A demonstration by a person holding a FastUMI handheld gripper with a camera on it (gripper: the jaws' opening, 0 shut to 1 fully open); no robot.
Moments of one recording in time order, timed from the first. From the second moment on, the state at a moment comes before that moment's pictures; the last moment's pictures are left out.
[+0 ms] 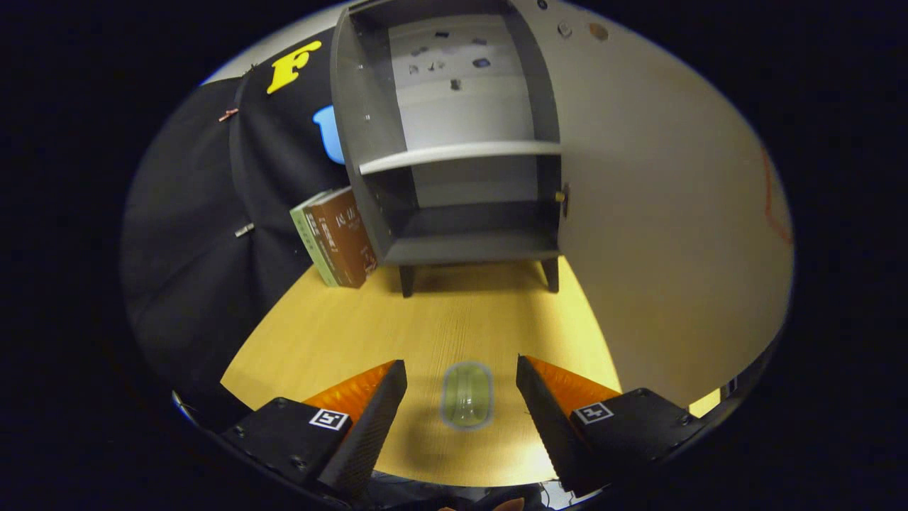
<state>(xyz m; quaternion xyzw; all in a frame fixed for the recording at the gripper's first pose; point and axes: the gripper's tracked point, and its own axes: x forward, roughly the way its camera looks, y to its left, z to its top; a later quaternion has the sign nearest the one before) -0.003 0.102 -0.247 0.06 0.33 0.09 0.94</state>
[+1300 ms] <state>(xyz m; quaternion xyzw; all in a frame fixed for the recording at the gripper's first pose) -0.011 0.084 -0.314 -0.01 0.43 0.02 0.90</state>
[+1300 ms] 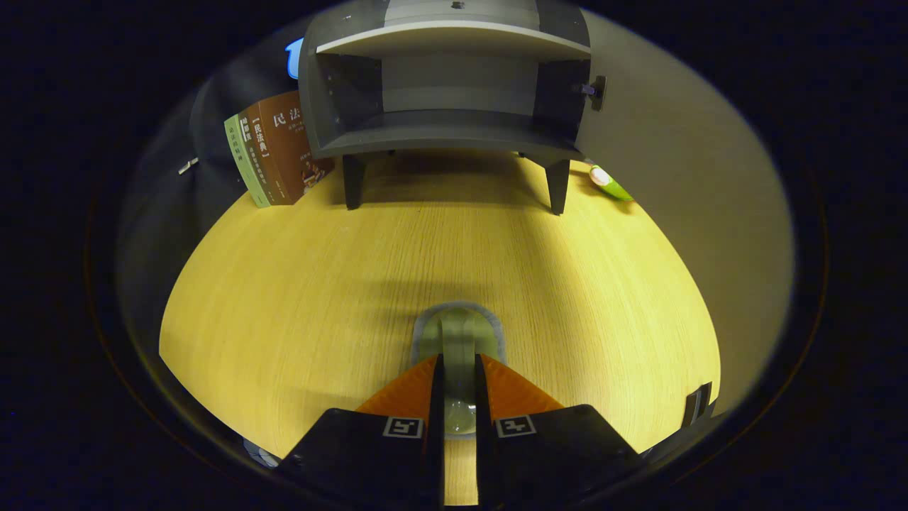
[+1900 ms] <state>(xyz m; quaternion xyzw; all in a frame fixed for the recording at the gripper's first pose) 0.029 0.100 -0.209 0.03 0.32 0.07 0.94</state>
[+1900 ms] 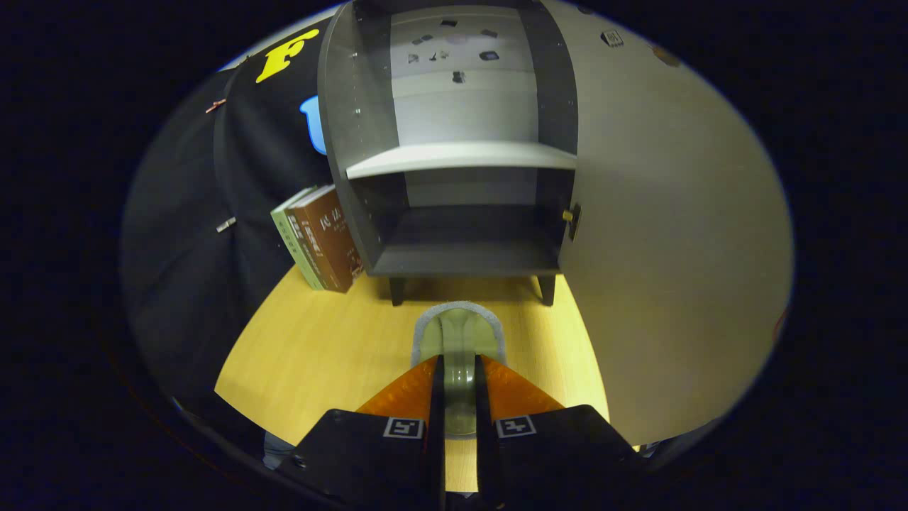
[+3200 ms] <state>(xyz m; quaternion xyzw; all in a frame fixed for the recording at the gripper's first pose) 0.319 0.107 -0.108 0.03 0.24 0.01 0.97</state>
